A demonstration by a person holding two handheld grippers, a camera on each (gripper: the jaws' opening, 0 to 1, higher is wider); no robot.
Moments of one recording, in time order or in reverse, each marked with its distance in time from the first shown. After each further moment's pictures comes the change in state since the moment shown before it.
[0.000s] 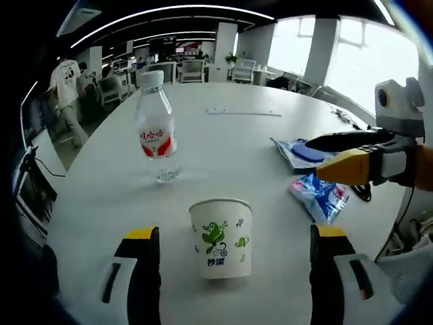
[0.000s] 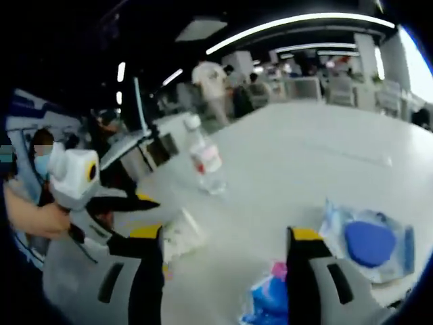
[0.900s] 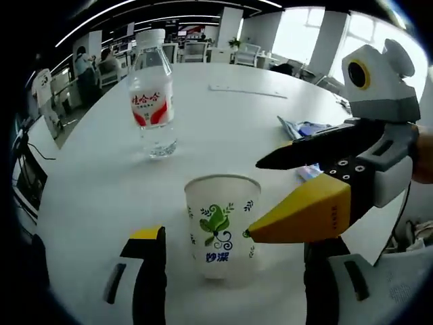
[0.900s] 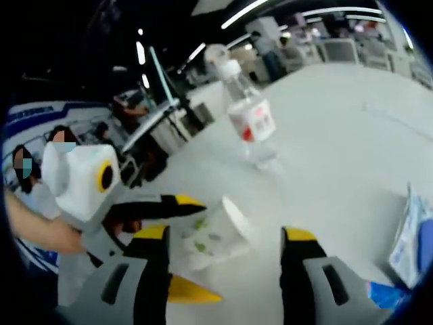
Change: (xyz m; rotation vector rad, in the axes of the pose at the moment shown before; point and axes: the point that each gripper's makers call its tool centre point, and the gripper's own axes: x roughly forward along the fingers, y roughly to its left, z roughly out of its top) left arm 0.026 0.005 -0.029 -0.030 0.110 -0.009; right arm 0.065 0.049 -0.040 0.057 0.231 0.242
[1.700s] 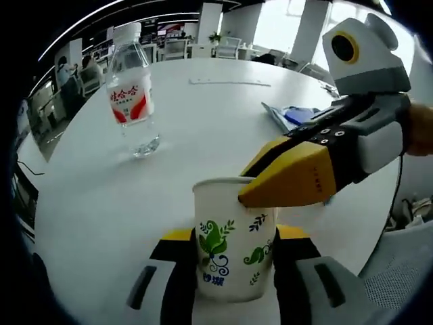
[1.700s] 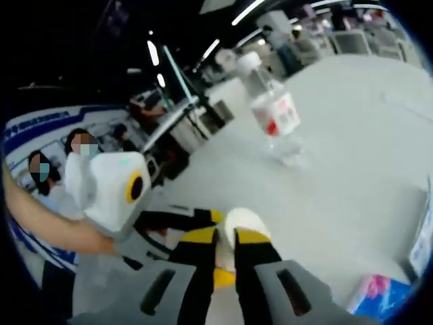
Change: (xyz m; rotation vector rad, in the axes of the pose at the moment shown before) left arm 0.005 -0.010 -0.011 0.118 0.032 -0.078; right arm -0.010 0.030 0.004 0.036 -0.013 0.154
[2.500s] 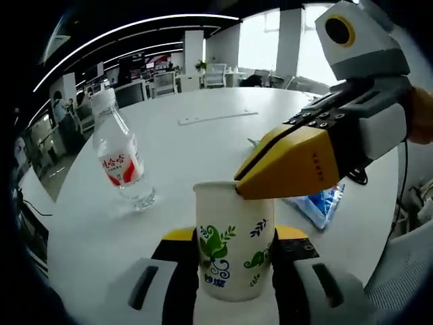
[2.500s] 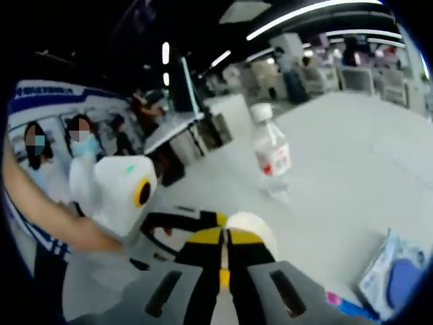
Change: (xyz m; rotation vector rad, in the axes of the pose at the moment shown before) left arm -0.005 -0.014 0.062 0.118 -0.203 0.019; right arm -0.038 0.005 0.039 -0.262 -0.063 -0.125
